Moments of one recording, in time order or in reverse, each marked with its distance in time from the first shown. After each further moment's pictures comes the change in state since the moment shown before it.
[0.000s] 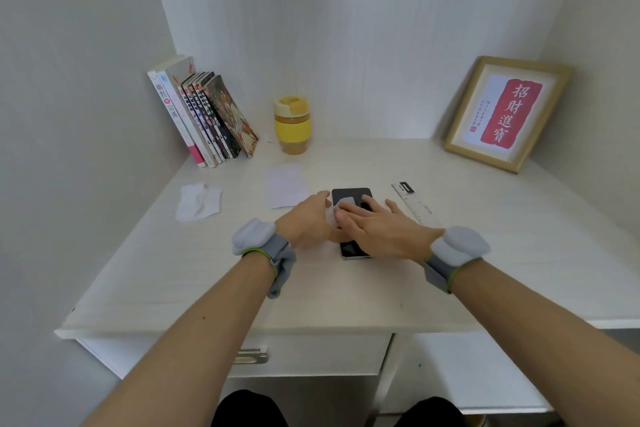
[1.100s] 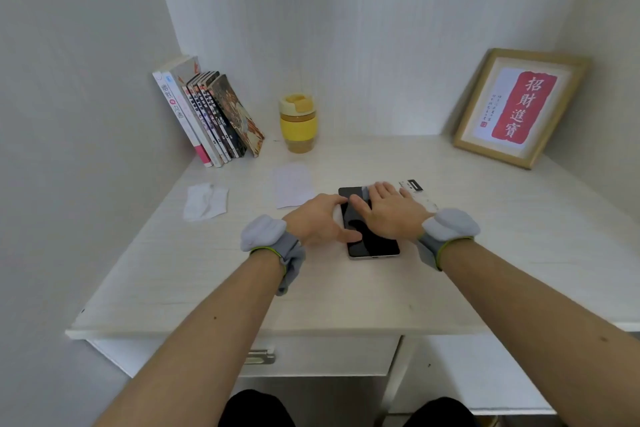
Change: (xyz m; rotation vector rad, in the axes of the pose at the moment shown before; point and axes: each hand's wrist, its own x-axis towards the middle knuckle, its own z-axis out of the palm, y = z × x) left_hand -0.012 0.016 -0.010 0.145 -0.049 0.001; right_hand 0.045 0.028 0.002 -0.128 0.089 0.201
